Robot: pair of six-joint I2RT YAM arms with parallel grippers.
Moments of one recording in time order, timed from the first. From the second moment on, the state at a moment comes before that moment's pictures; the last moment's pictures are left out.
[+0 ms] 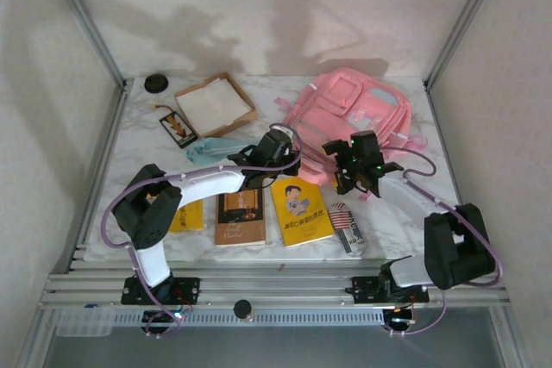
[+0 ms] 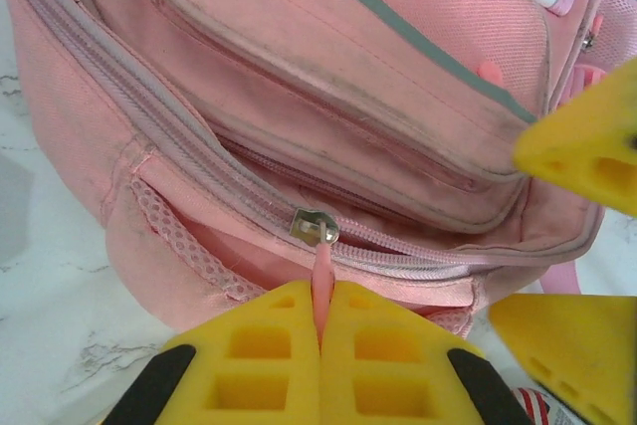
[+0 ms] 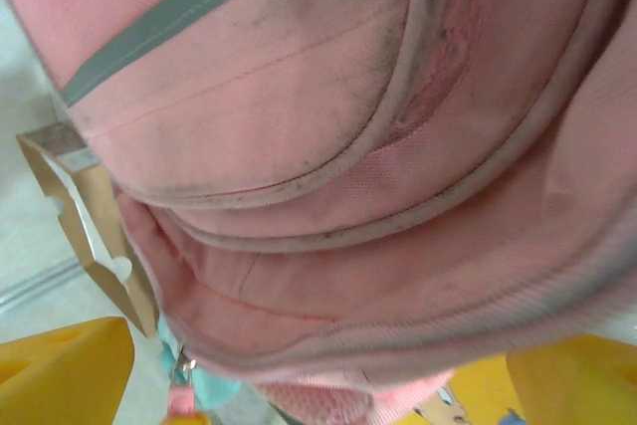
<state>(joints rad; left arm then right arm) -0.78 1.80 1.17 -0.04 -0.02 -0.61 0.35 1.41 0.77 -0.18 -0.24 1.48</state>
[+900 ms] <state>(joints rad) -0.74 1.82 1.22 -0.10 -0.12 -0.58 0.08 1.56 0.85 -0.34 -0.29 1.03</state>
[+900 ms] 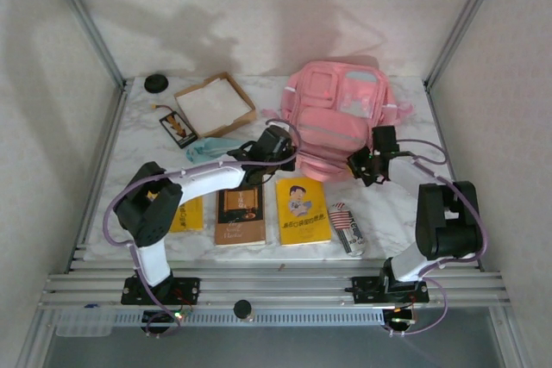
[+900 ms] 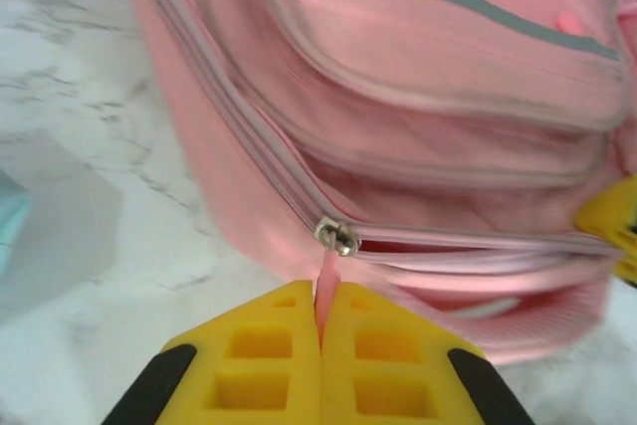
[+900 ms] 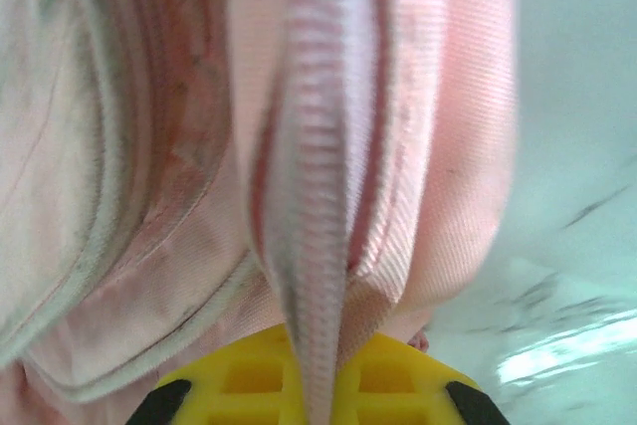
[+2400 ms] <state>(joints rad) -0.43 1.93 1.29 0.01 -0.06 -0.63 0.03 1.66 1.16 -0.52 -0.28 0.60</state>
